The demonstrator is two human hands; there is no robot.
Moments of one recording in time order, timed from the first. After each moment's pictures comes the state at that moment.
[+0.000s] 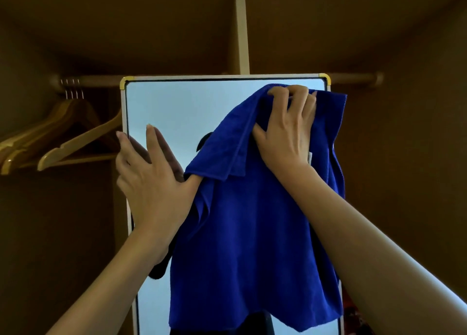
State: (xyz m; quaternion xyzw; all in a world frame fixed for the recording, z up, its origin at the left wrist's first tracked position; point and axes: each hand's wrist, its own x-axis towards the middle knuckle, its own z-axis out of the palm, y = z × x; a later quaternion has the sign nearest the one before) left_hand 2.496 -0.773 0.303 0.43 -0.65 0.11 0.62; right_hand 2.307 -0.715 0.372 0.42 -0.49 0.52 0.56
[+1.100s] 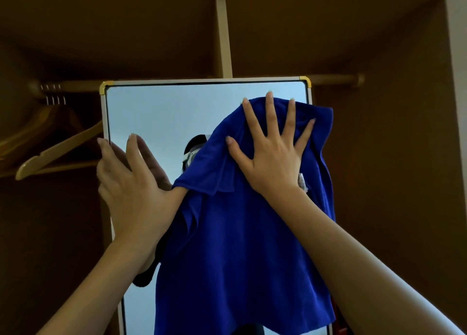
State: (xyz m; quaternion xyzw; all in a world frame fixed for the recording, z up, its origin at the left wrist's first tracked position) left_hand 2.501 -0.771 0.300 0.39 -0.67 0.11 0.62; right_hand 2.308 -0.703 0.338 0.42 -0.64 0.40 0.51
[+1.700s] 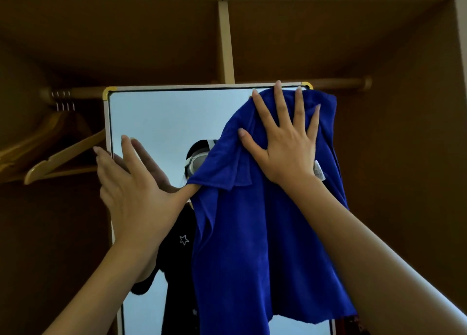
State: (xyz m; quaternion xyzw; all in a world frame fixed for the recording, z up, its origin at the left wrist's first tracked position) left_hand 2.500 -0.757 0.305 0.41 -0.65 0.06 0.63; right_hand 2.283 -0.695 0.362 0.44 -0.63 0.38 0.52
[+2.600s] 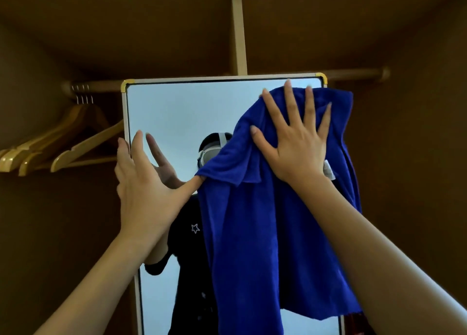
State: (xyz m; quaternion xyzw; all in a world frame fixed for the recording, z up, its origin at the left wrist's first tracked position) left_hand 2.516 -0.759 0.300 0.35 -0.68 0.02 0.65; right_hand 2.286 -0.697 0.349 0.45 -0.63 0.39 0.51
